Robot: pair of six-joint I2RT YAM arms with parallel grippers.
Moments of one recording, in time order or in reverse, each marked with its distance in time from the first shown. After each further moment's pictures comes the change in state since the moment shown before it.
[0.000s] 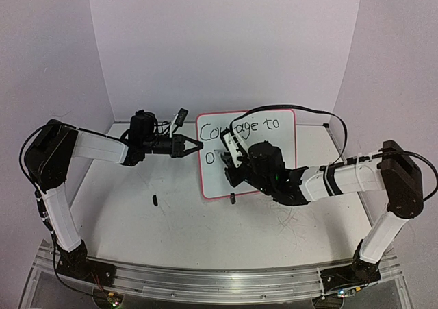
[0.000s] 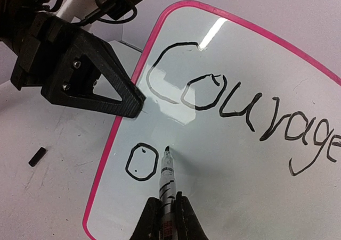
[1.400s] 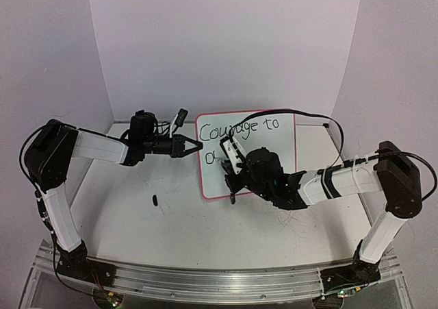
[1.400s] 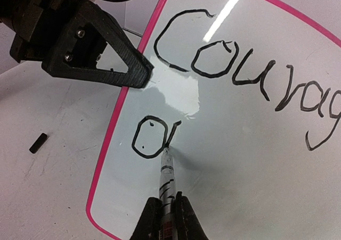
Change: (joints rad) left arm 0.001 0.000 0.000 -0.008 -0.008 0.000; right arm 0.007 0.015 -0.032 -0.014 0.007 0.043
